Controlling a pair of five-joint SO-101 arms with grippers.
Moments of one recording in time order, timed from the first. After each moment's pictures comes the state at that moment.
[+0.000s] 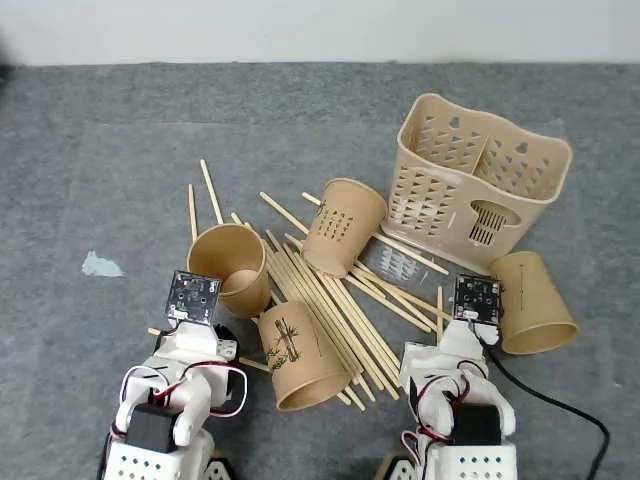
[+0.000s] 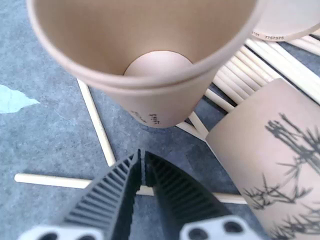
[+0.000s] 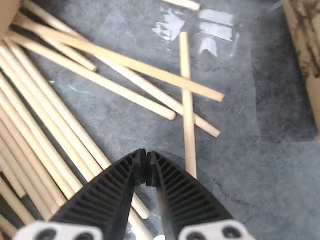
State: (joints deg) left arm 7.6 -102.7 97.2 70.5 6.6; right arm -3.5 -102.8 95.6 73.7 -12.2
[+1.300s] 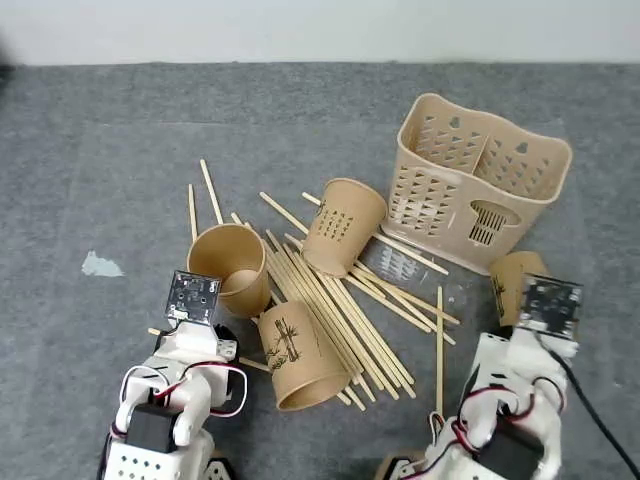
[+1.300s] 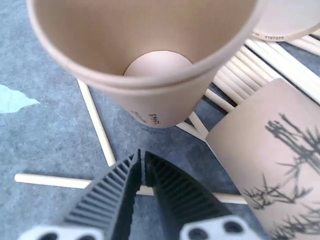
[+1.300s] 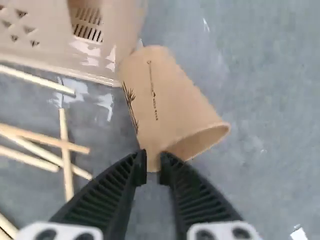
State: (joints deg) left arm 7.6 -102.7 97.2 70.5 6.6; right arm 26.4 -103.6 78.5 75.4 9.7
